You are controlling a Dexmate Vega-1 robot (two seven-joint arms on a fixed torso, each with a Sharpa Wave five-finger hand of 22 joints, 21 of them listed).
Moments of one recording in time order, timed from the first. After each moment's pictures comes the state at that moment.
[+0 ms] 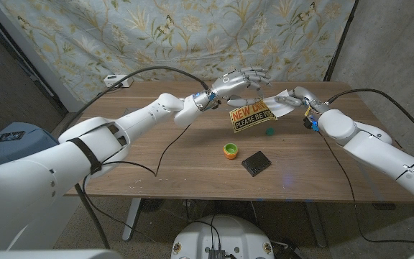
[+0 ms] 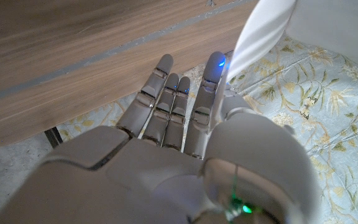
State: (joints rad) left arm 0.13 0.30 1.00 -0.83 1.22 -0.84 1.12; left_hand 1.05 0.01 0.49 -0.15 0.28 1.02 -0.09 0.62 0.20 0.61 -0.21 0.28 0.36 0.48 -0.17 0.21 0.21 0.32 -0.03 0.23 0.19; right arm -0.92 -0.95 -0.37 -1.89 0.18 -0.27 -0.17; right_hand 0.85 0.15 0.38 -0.14 0.20 1.02 0.05 0.58 0.34 0.62 0.05 0.26 0.23 0.54 -0.05 0.34 0.25 0.76 -0.05 0.24 0.18
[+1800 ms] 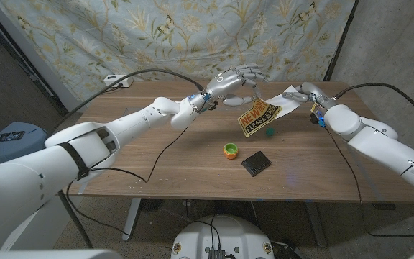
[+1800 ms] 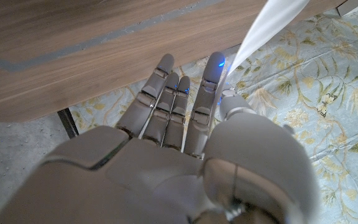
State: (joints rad) left arm 0.15 0.40 1.09 -0.96 1.05 -0.78 1.11; left_hand 1.05 0.02 0.49 -0.16 0.27 1.03 -0.09 0.62 0.20 0.61 -0.21 0.28 0.36 0.48 -0.17 0.21 0.21 0.32 -0.03 0.22 0.19; right arm -0.91 -0.97 -0.35 -1.87 0.16 -0.29 -0.18; right_hand 0.85 0.15 0.37 -0.14 0.20 1.01 0.05 0.59 0.33 0.63 0.04 0.25 0.24 0.55 -0.05 0.33 0.25 0.77 -0.06 0.24 0.18
